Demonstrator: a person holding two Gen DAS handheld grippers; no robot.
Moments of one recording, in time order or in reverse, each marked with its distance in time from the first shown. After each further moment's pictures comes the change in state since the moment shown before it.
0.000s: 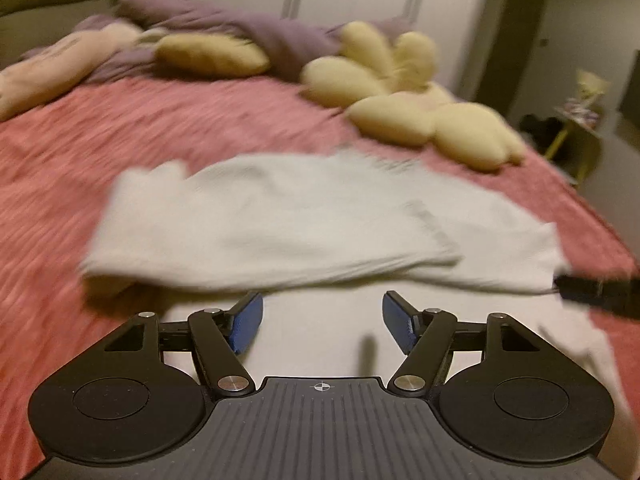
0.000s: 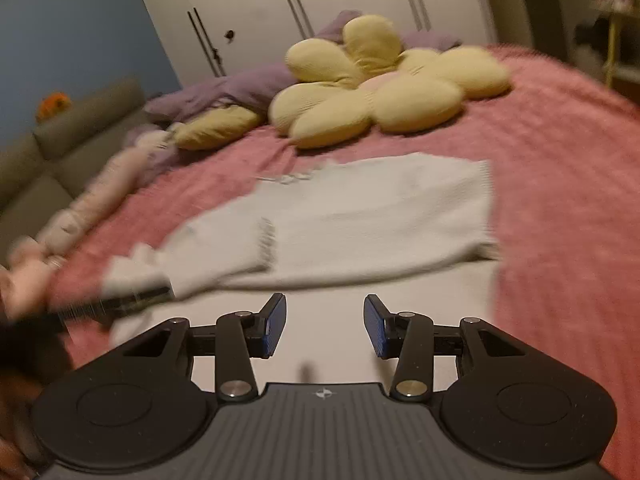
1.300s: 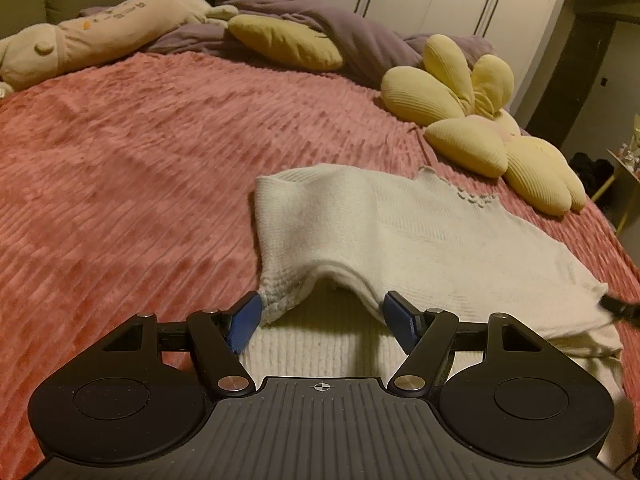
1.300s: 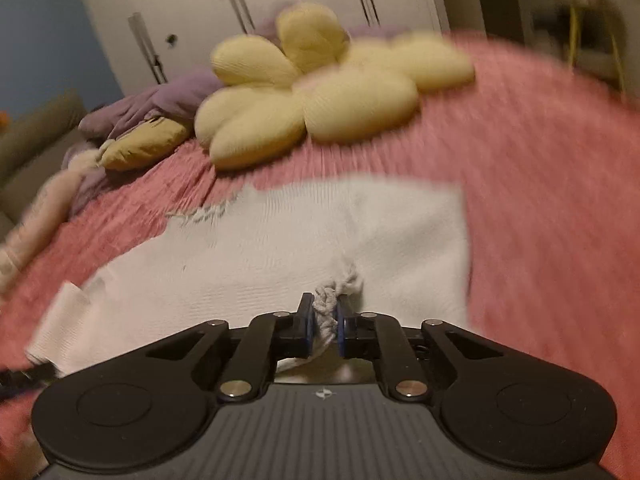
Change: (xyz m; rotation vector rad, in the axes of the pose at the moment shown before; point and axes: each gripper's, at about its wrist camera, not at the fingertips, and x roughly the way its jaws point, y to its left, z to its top) left arm 0.018 0.046 0.025 -0.157 0.002 0.091; right arm 0.059 -0.024 0.035 -0.099 -0.107 -0.284
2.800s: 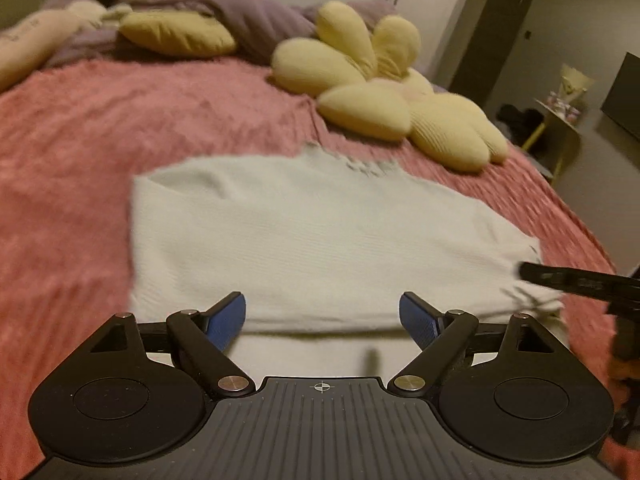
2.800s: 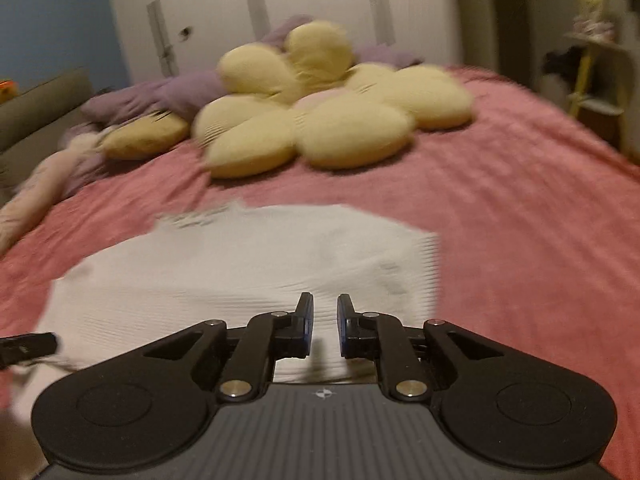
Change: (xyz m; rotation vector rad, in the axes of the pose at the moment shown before) left arm 0.013 -0.064 0.006 0.150 0.091 -0.212; right arm 0.007 -0.015 0.014 -0.009 0.111 0.082
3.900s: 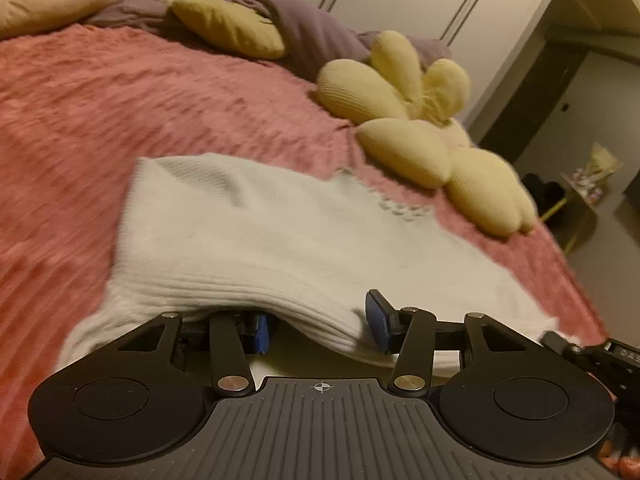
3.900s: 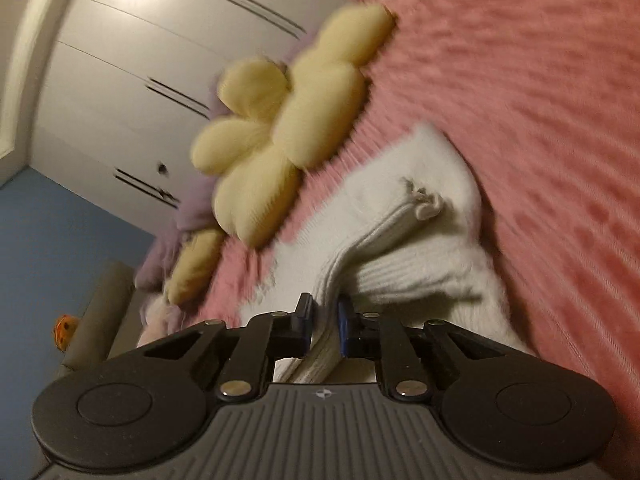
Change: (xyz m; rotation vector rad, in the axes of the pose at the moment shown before) left arm 0.041 0.020 0.002 -0.213 -0.108 0.036; right arm 0.010 -0.042 -0.044 0.681 -0.175 0.223
